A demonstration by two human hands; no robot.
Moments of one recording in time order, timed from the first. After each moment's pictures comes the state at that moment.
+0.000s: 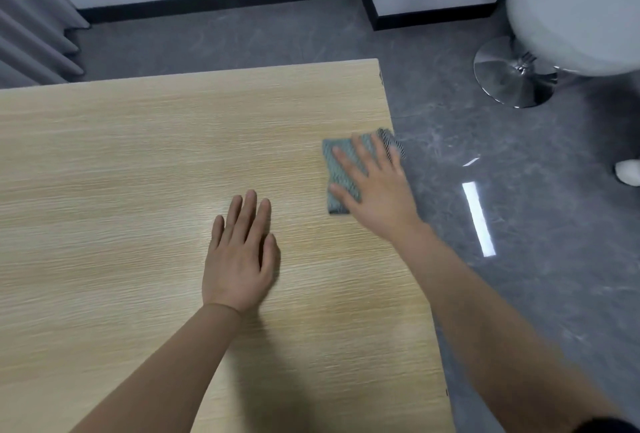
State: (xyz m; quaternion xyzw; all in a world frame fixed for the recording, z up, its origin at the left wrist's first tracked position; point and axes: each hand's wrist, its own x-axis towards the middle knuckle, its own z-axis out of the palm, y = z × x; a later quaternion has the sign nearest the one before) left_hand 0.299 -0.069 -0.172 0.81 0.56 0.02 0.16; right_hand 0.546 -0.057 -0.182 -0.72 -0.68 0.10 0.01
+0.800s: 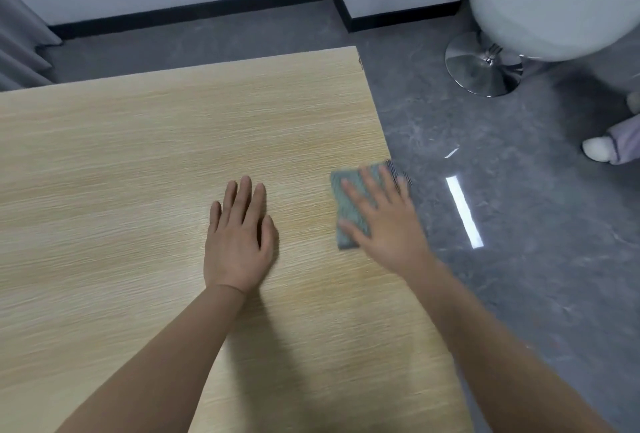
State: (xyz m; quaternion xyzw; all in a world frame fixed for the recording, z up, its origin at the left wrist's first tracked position) left_hand 0.297 -0.070 -0.172 0.82 0.55 0.04 0.16; right_hand 0.524 -0.147 -0.181 -0.75 -0.65 0.11 0.02
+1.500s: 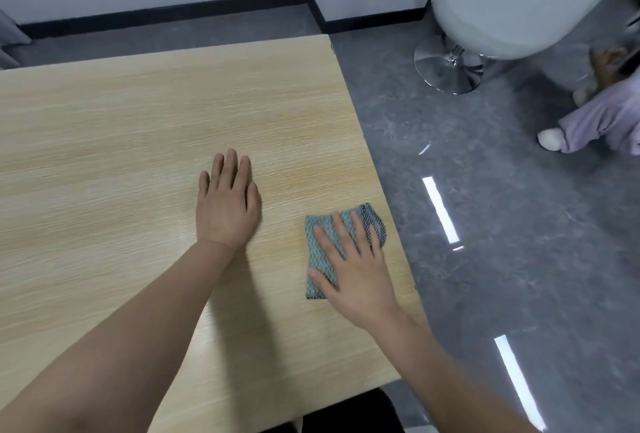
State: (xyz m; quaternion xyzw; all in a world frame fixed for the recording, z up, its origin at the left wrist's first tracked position) left_hand 0.295 -0.075 -0.171 0.83 0.54 0.03 0.16; right_hand 0.442 -0.263 -0.178 -0.77 -0.63 0.12 0.01
